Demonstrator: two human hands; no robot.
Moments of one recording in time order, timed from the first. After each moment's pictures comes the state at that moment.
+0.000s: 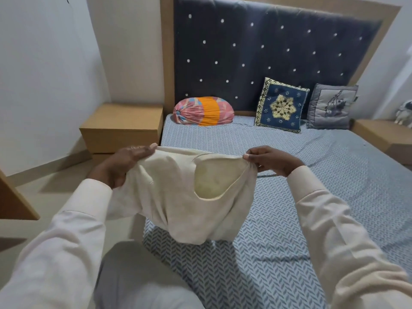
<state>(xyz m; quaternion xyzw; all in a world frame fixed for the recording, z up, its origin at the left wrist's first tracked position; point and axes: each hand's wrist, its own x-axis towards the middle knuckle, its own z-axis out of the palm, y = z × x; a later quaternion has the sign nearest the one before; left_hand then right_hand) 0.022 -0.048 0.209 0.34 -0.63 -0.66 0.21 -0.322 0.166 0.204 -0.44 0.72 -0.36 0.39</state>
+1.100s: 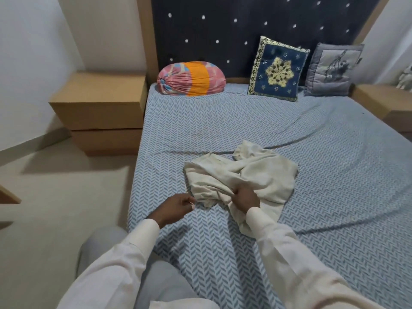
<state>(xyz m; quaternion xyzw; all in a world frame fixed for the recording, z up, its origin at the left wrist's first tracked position) -0.070 0.049 0.013 0.33 -0.77 -0.54 -0.05 -0.295 0.192 -0.032 -0.28 0.92 -0.17 0.20</state>
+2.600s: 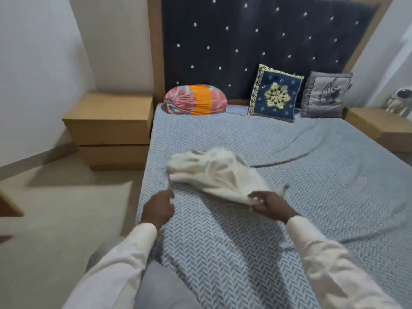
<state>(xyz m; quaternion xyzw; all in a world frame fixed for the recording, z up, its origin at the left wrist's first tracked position) -0.048 -0.002 0.015 0.41 -0.88 -0.21 0.09 -0.310 0.249 0.073 -0.42 0.88 -0.11 0.19</state>
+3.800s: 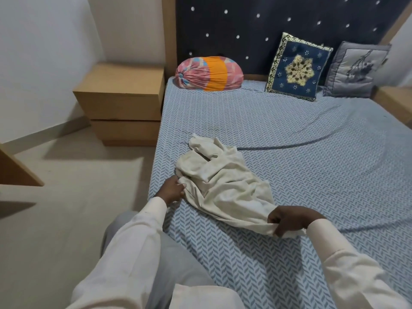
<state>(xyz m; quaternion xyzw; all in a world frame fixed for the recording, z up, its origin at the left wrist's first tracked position) -0.053 -0.028 -0.040 0.46 -0.70 -0.54 0.05 -0.291 0.270 0.045 -0.42 0.78 0.14 0.43</state>
